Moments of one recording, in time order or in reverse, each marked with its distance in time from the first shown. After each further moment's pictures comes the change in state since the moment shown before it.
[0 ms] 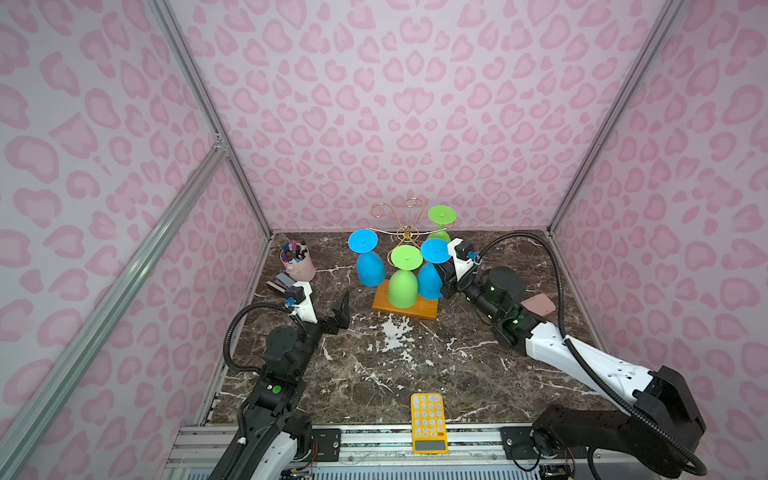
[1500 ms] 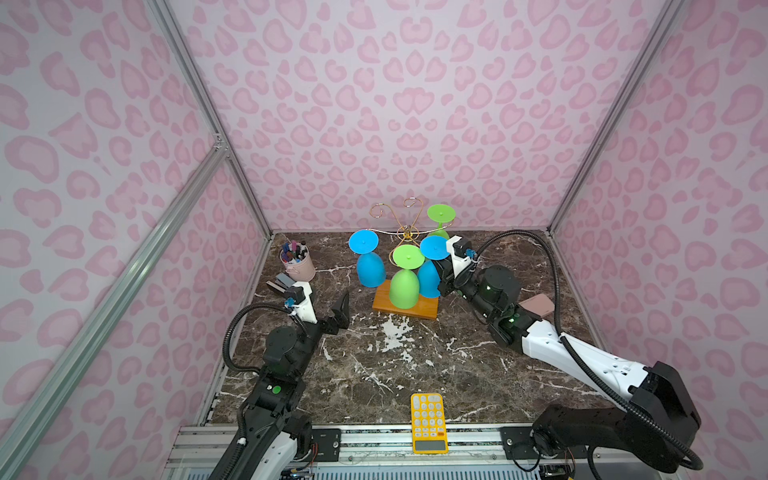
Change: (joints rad) left arm 0.000 -0.003 0.000 0.002 0.004 -0.003; right arm 0.012 0.020 0.014 0.010 0.080 0.016
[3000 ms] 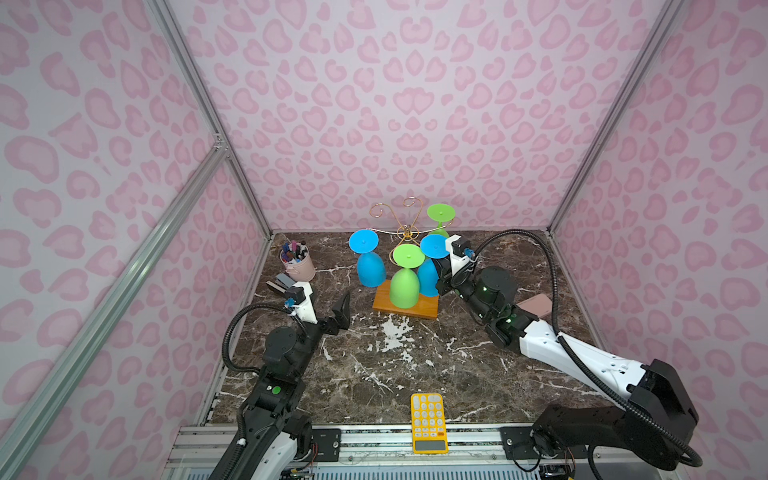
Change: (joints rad) left arm -0.001 -0.006 0.000 0.000 0.015 -0.003; right arm 0.038 0.020 0.018 -0.003 0.074 0.003
